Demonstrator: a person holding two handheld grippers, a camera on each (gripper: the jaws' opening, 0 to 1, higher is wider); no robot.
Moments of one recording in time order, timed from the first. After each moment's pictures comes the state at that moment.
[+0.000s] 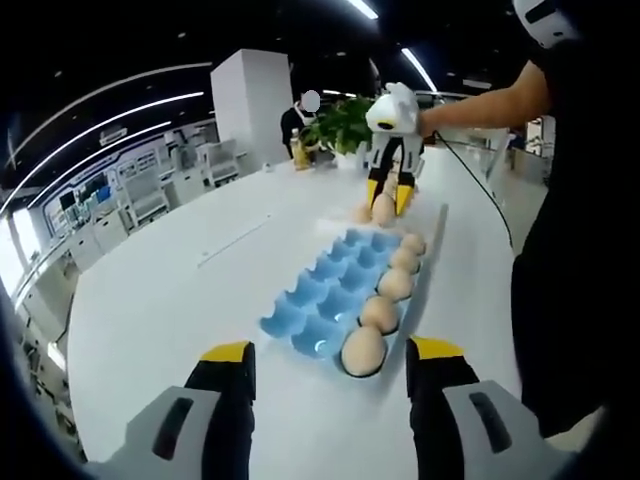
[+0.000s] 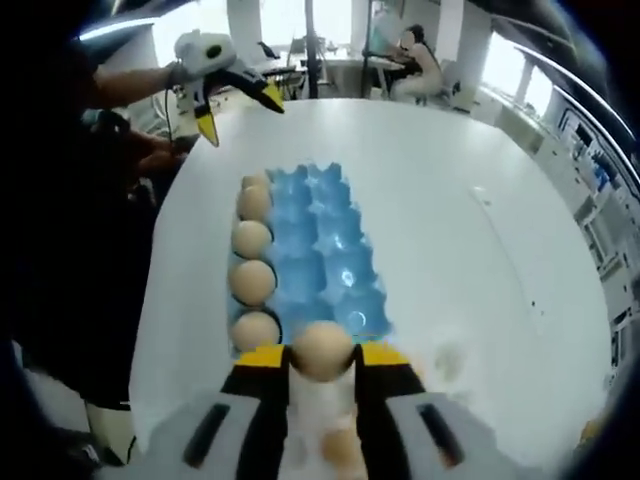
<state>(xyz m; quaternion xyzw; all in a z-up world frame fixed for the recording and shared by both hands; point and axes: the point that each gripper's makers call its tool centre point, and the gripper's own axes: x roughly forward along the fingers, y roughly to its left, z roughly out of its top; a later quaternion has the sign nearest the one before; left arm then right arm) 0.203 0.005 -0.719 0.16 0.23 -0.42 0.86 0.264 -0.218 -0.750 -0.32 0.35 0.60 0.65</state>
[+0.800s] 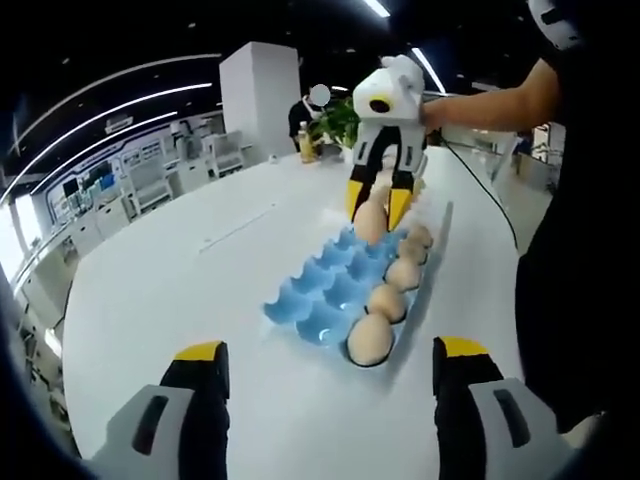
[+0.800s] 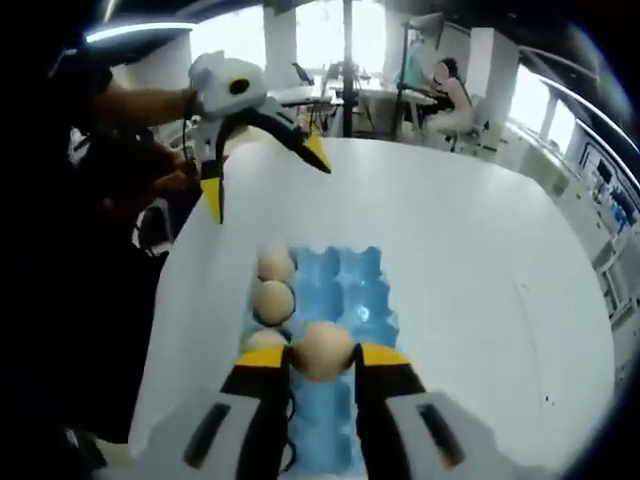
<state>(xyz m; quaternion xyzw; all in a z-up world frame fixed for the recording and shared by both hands) 0.205 0.012 -0.731 0.14 0.24 -0.42 0.86 0.248 -0.106 -0.737 -0.31 0.29 0.66 0.62</state>
